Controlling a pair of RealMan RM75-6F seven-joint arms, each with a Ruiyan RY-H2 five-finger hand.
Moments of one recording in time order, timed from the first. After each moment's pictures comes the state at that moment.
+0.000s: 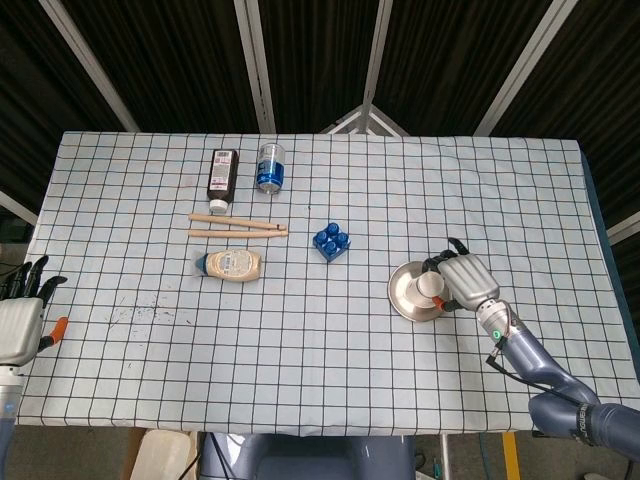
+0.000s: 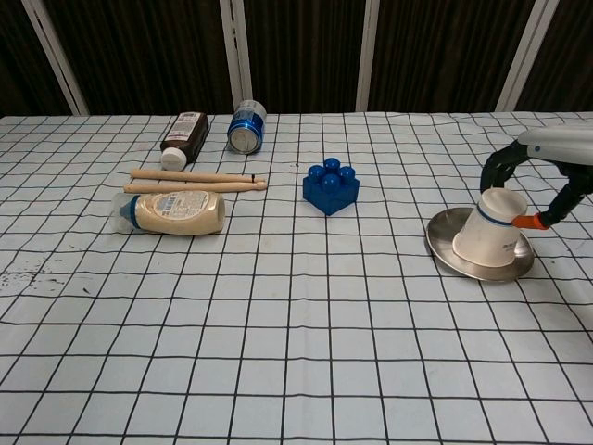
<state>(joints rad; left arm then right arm) -0.18 -1.23 -0.09 -1.50 1.32 1.37 0.24 0.69 -1.28 0.07 -1.44 -1.30 0.82 -0.03</state>
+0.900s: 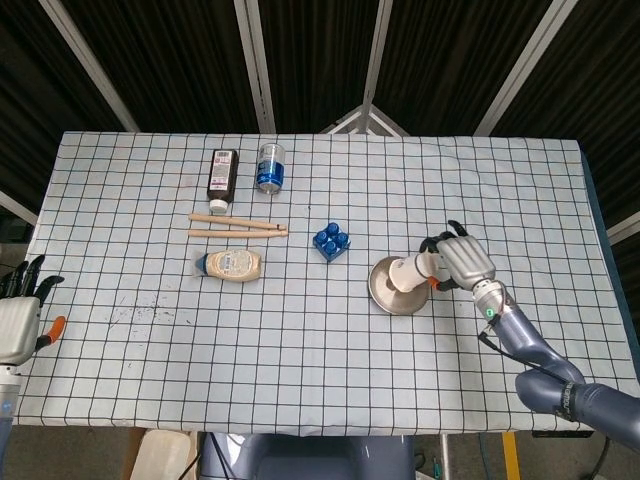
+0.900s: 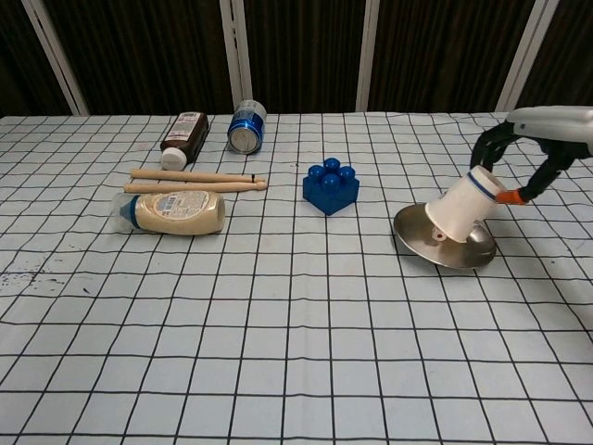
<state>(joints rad) -0.18 -1.22 -0.09 -1.50 1.31 1.37 0.23 0.72 -1.33 0.12 -1.29 -1.21 0.76 0.02</state>
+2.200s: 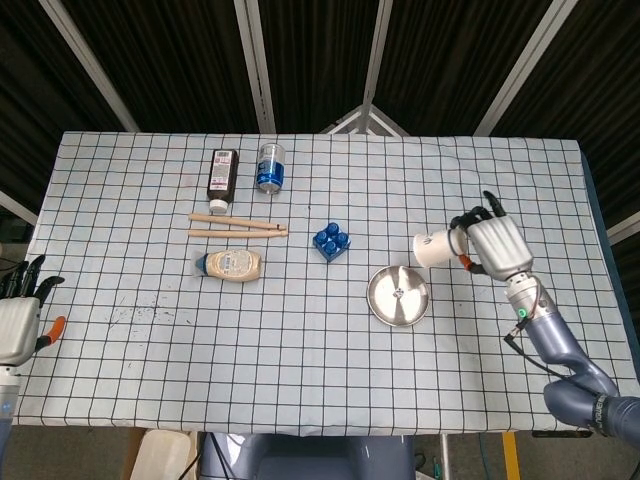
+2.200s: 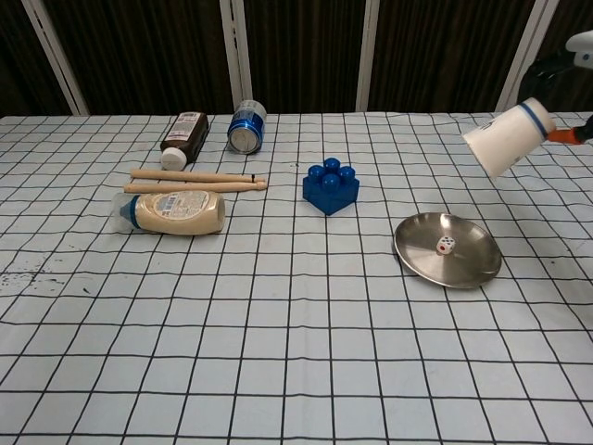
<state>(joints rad) -0.18 -1.22 -0.09 -1.50 1.32 1.37 0.22 0.65 -1.24 0.17 -1.31 -1.30 1.00 -0.11</state>
